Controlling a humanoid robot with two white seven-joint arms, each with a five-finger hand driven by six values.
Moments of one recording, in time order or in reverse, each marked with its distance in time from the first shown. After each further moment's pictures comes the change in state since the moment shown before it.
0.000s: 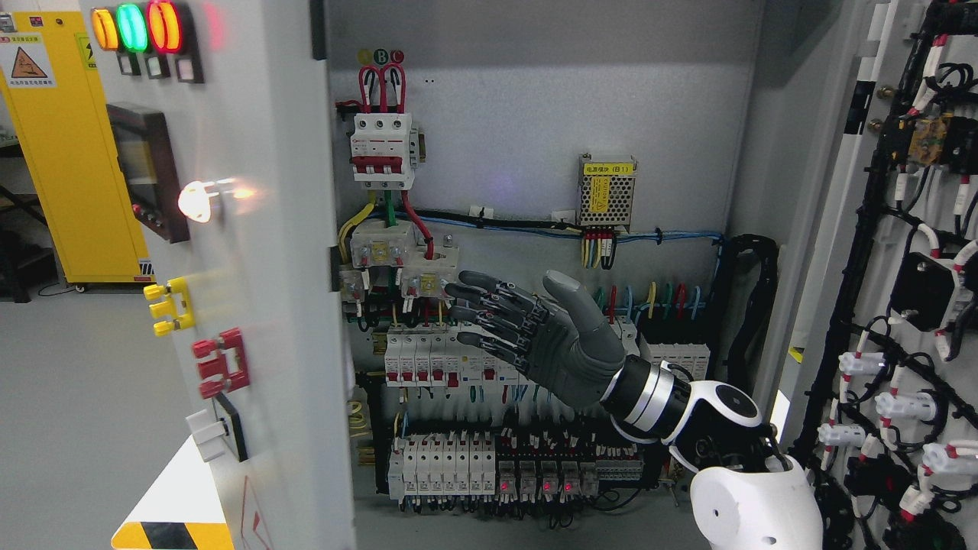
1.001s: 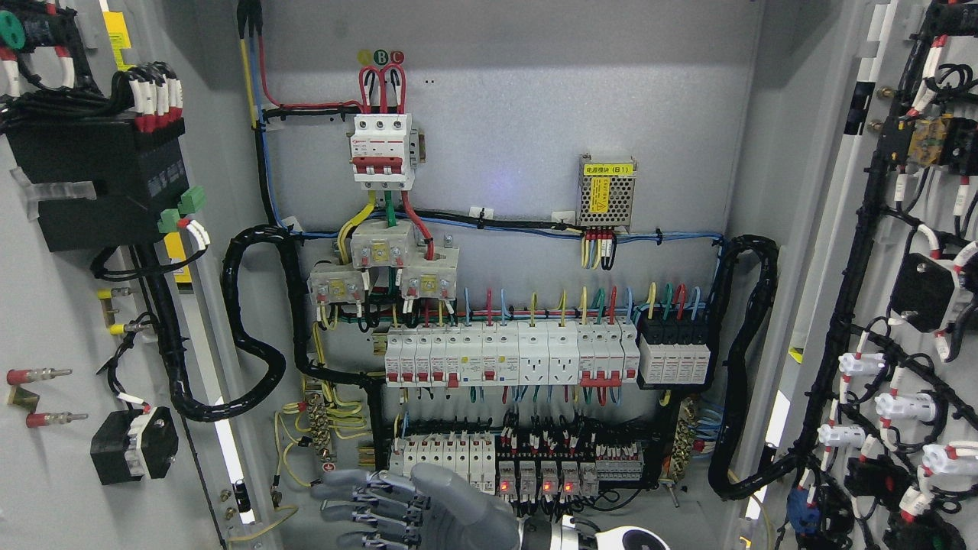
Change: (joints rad) left arm 0.001 0.000 0.000 0.000 -0.001 0.000 0.000; right arm 0.305 0.035 0.359 -0.277 -0.004 -0.018 -0.135
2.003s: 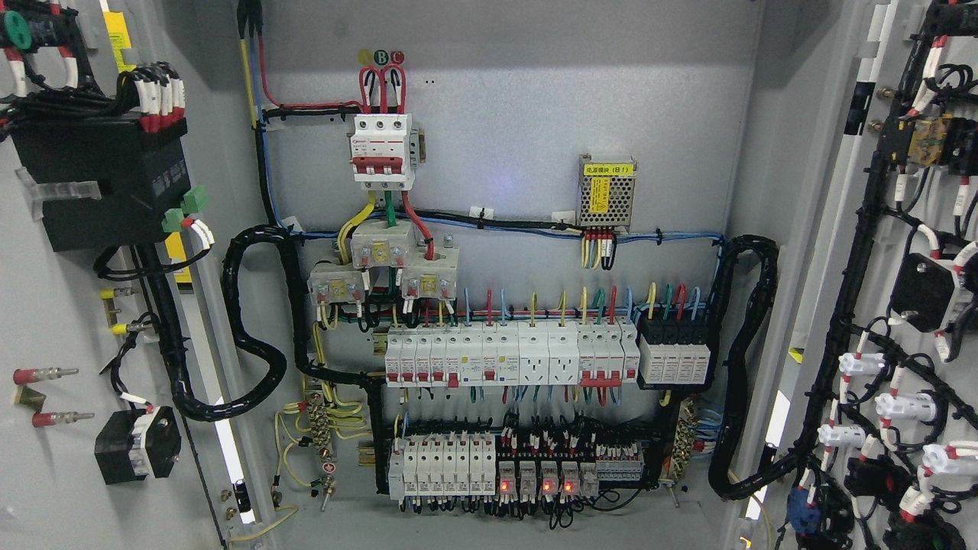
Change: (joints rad) left arm 0.001 0.000 0.000 0.000 0.000 0.000 0.000; right arm -0.026 0.083 0.237 -0.058 0.005 -0.020 -0.175
